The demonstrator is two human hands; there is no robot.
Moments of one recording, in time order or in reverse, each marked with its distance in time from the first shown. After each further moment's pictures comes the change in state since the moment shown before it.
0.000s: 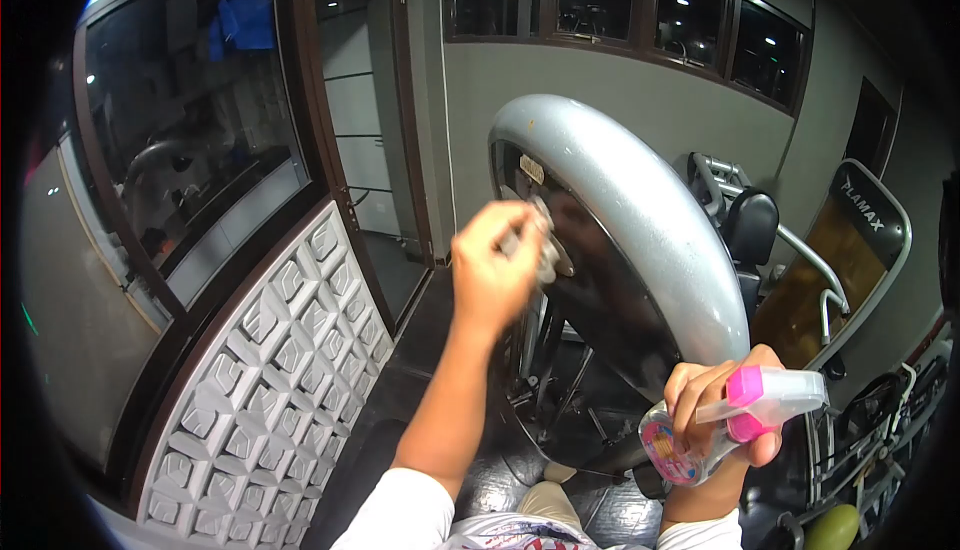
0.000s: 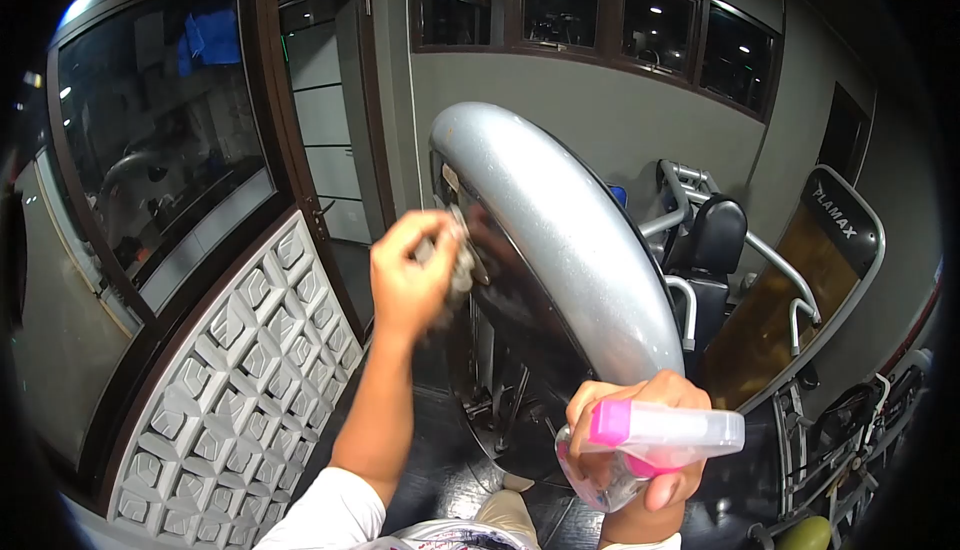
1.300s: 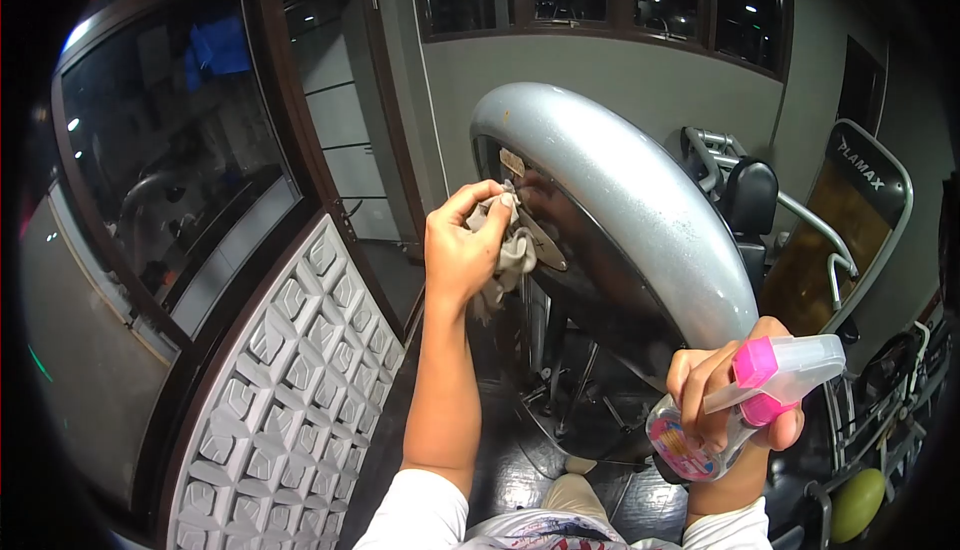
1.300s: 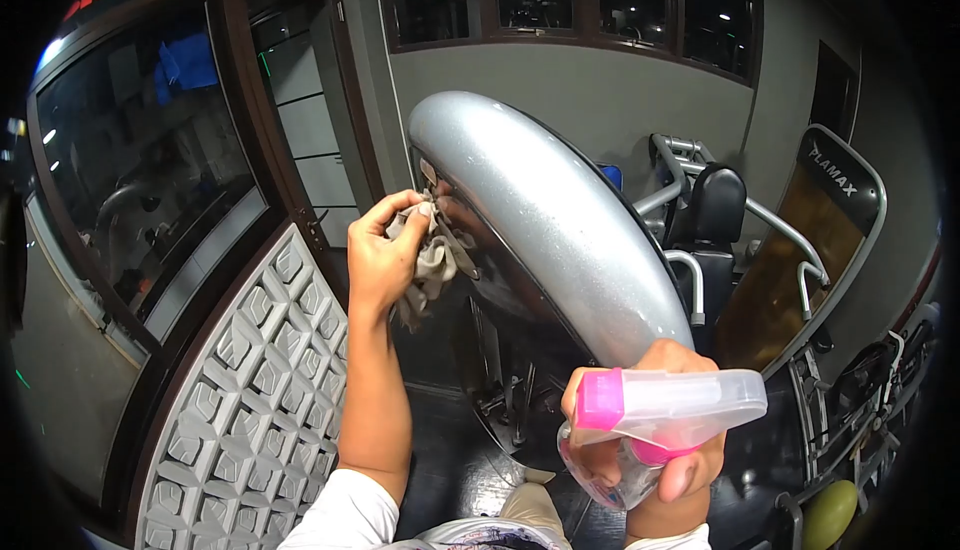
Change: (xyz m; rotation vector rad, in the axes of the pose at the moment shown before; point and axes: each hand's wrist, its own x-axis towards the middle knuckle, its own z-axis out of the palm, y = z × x) left_hand 0.026 -0.033 -0.011 -0.081 -0.113 -0.192; right_hand -0.003 -0.005 0.018 0.194 0.226 0.118
